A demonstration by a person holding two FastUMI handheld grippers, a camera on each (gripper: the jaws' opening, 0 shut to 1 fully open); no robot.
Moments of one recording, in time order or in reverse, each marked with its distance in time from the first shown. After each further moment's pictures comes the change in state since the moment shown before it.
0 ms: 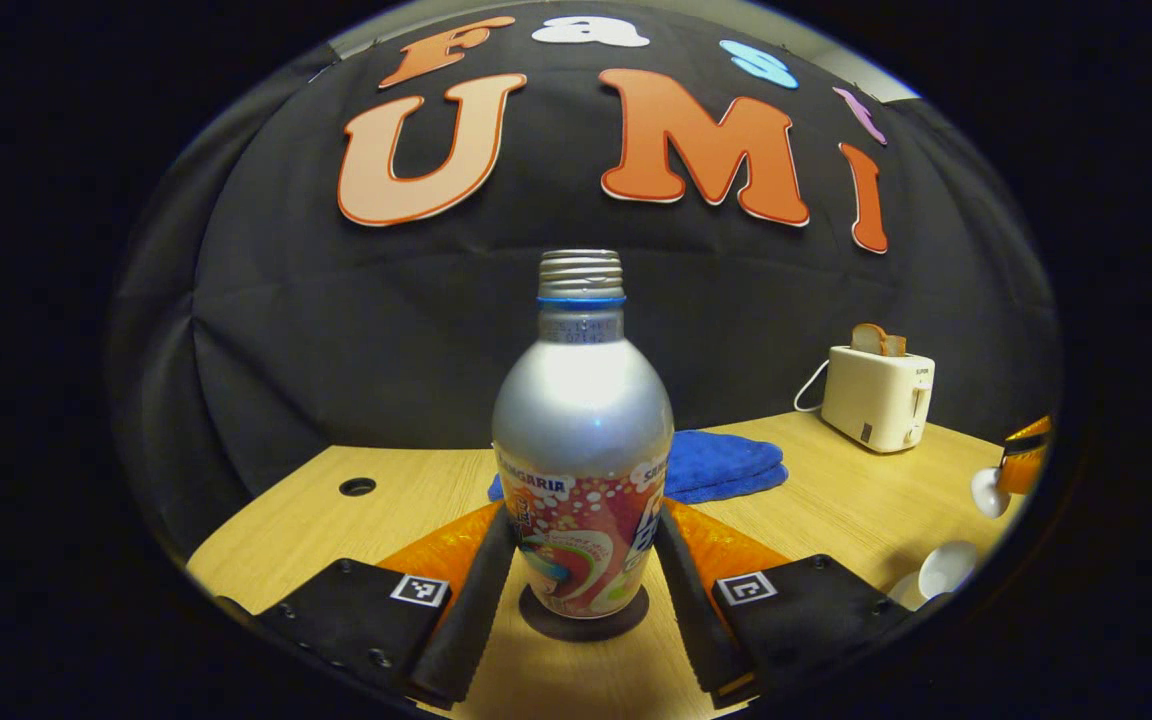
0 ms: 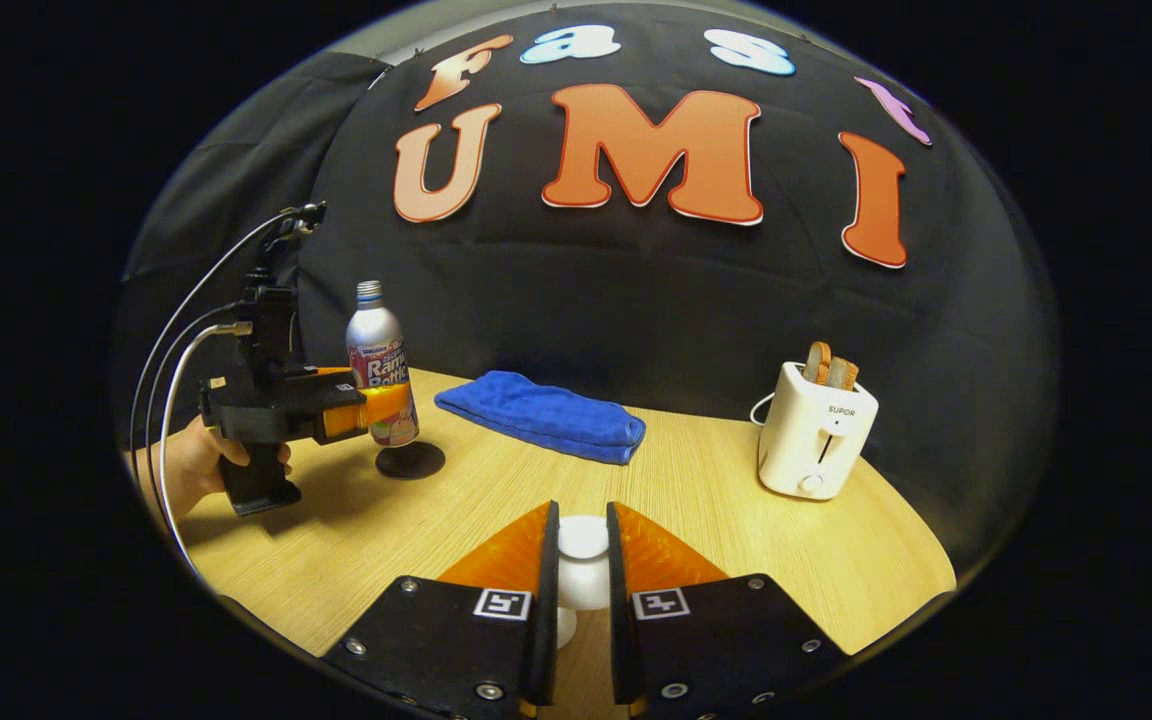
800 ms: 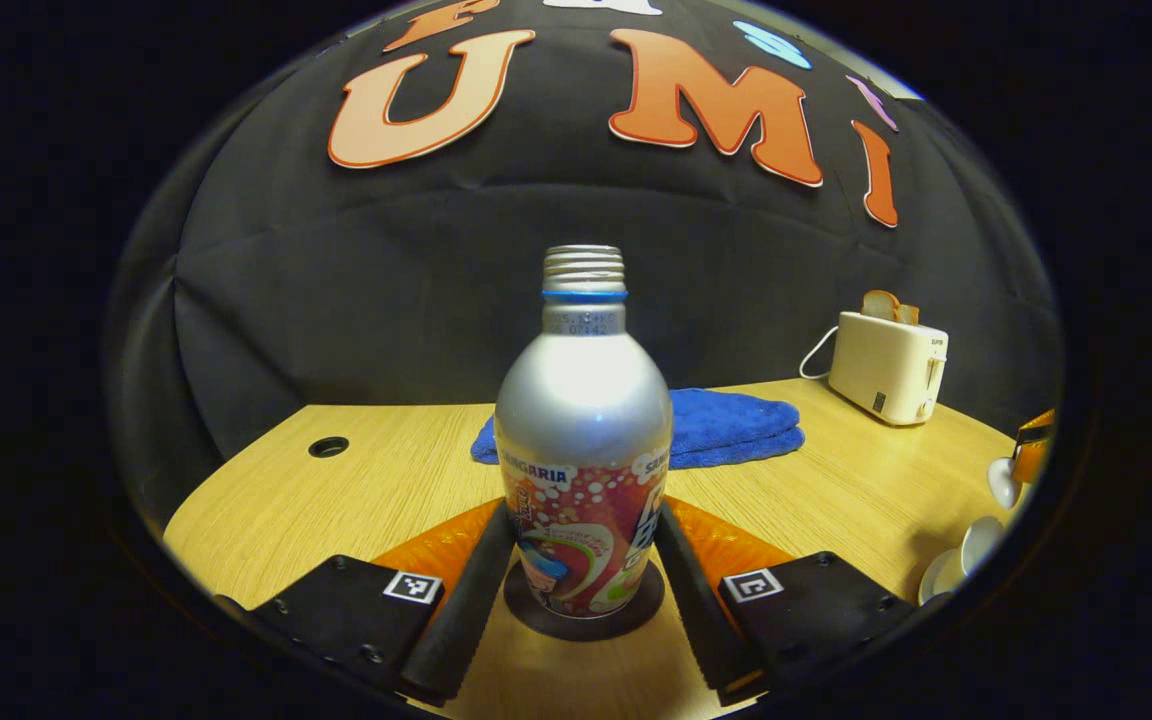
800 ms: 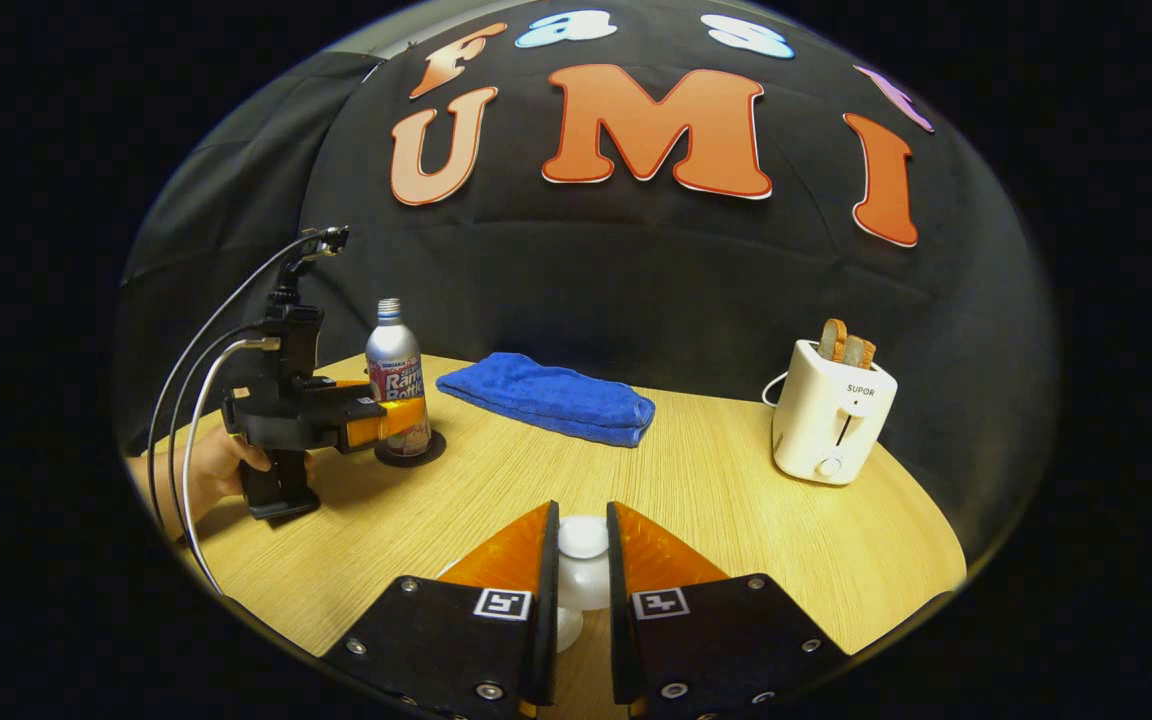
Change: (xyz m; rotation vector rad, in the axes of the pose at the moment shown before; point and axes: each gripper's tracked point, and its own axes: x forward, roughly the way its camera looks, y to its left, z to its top) left arm 0.023 0.004 -0.038 -0.006 0.086 -0.020; right arm 0.008 0.005 -0.011 0.020 0.050 0.026
